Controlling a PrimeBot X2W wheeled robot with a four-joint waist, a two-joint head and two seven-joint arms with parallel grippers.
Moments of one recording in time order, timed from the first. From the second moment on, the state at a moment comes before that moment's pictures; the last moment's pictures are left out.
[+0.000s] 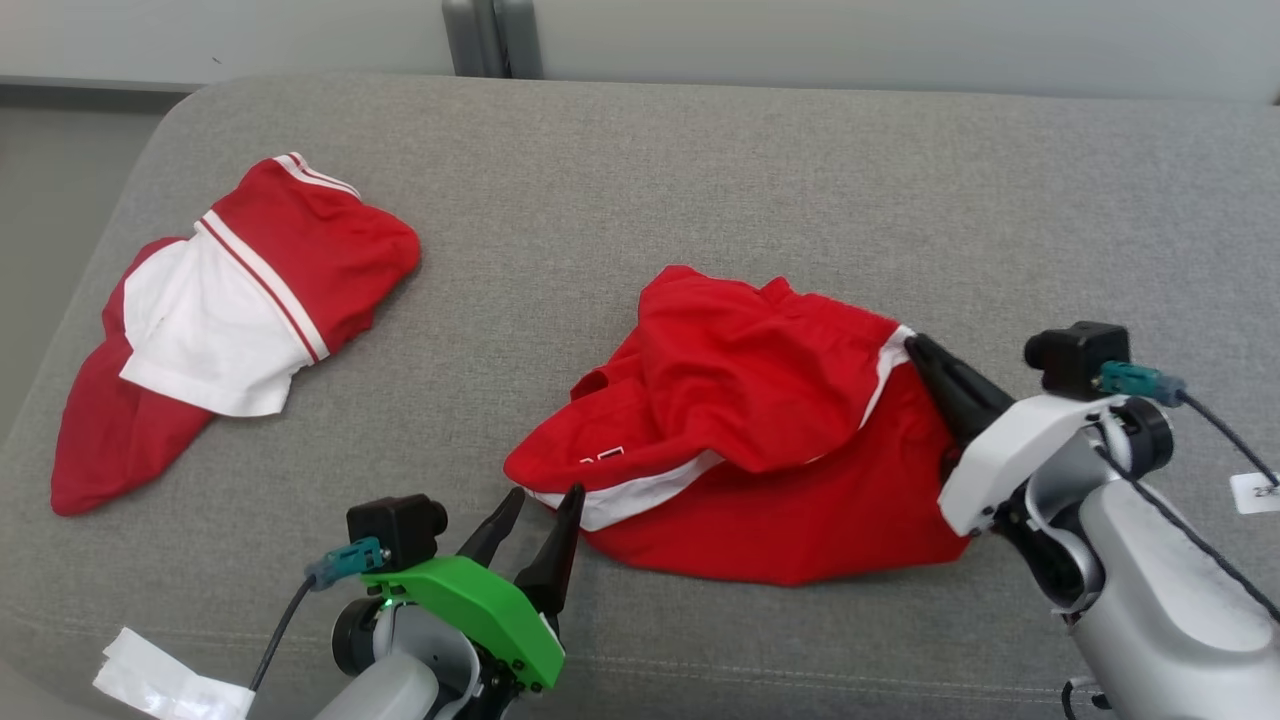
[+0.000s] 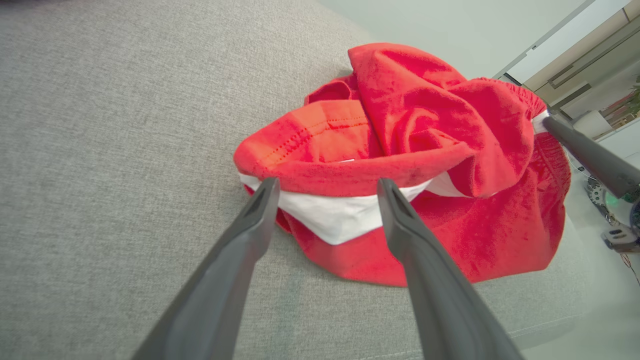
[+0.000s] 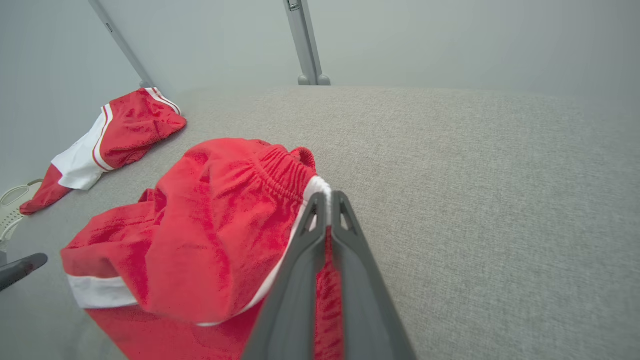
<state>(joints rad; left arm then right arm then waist) -0.26 0.20 -0.80 0.25 -1.06 0.10 -0.18 -0.29 -0.21 0.37 0.36 0.42 0.12 0.02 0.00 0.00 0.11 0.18</state>
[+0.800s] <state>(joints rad) -0.27 0.16 -0.98 0.25 -1.06 0.00 -0.07 -0.28 -0.27 0.18 0.38 0.53 0.04 -0.01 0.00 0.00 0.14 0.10</state>
